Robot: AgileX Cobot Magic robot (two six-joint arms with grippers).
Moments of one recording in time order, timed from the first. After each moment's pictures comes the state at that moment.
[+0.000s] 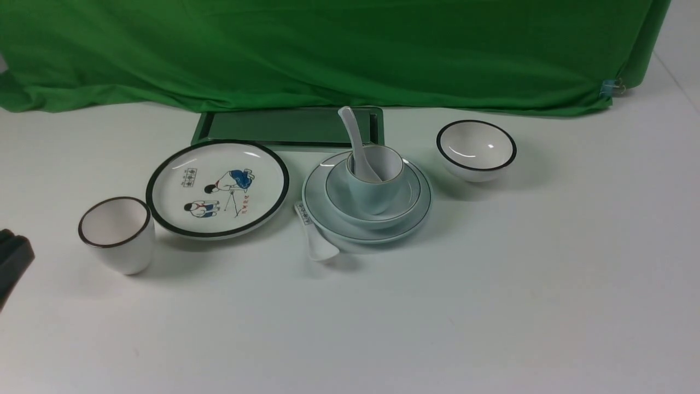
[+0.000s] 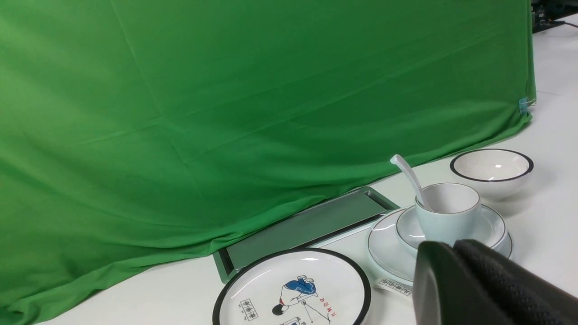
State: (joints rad) right arm 0.03 0.00 0.01 0.07 0.23 -0.12; left arm -0.29 0.21 -0.35 -0.02 0.18 0.25
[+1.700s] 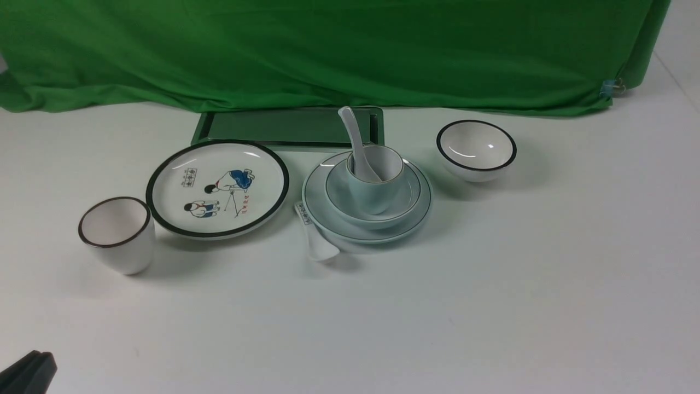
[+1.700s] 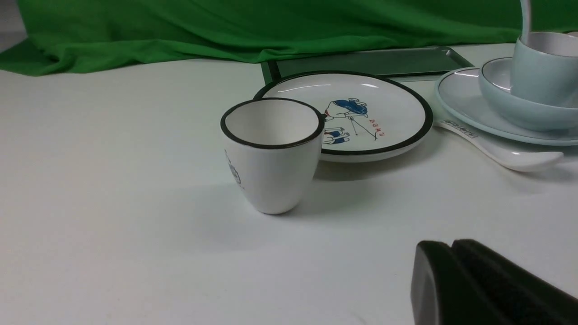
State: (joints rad) right arm 0.03 0.00 0.01 0.07 0.23 -0.13; left arm -0.08 0.00 0.01 -0.02 0.24 0.04
